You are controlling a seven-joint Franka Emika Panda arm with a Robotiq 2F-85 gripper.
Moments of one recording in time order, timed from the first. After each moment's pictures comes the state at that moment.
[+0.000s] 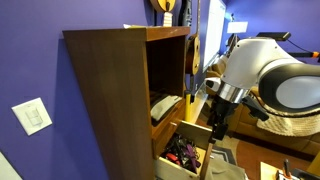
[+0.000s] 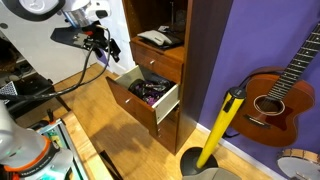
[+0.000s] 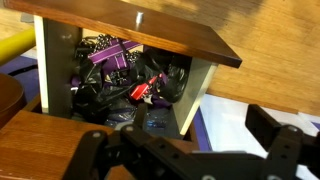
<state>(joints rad) 0.13 -0.70 -0.05 -2.60 0.03 2.13 -0.31</state>
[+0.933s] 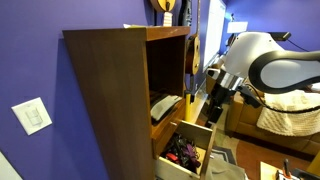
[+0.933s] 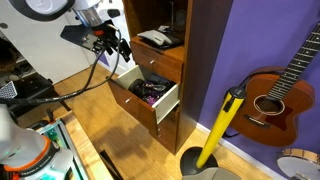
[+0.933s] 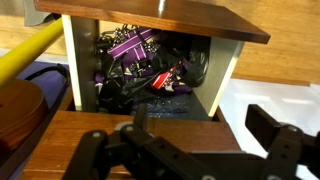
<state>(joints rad) 0.09 -0.66 -0.16 -2.55 0.04 2.17 -0.32</state>
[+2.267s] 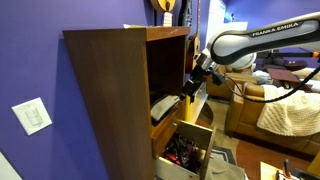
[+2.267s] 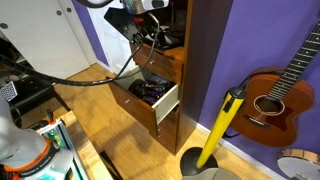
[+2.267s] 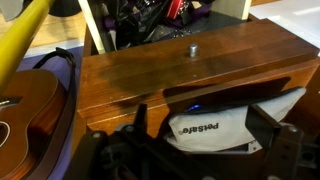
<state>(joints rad) 0.02 -0.31 -0.22 -2.21 0.31 2.26 -0.32</state>
